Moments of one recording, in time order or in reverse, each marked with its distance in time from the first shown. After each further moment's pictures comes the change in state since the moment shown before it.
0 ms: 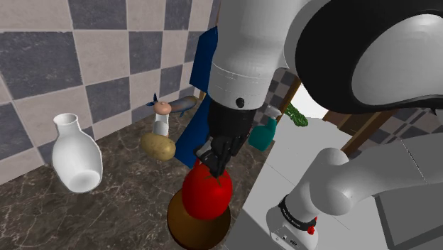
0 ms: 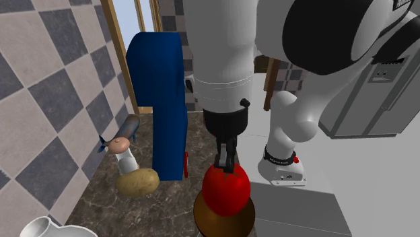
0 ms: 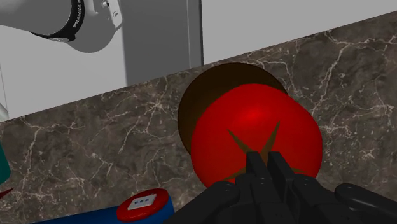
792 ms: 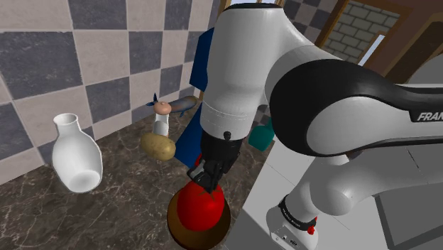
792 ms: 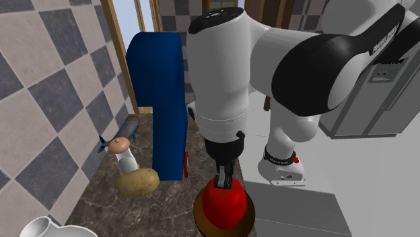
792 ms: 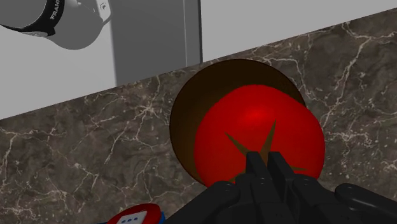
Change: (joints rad) arm 0.009 -0.001 0.037 -0.141 0.025 0.141 -0.013
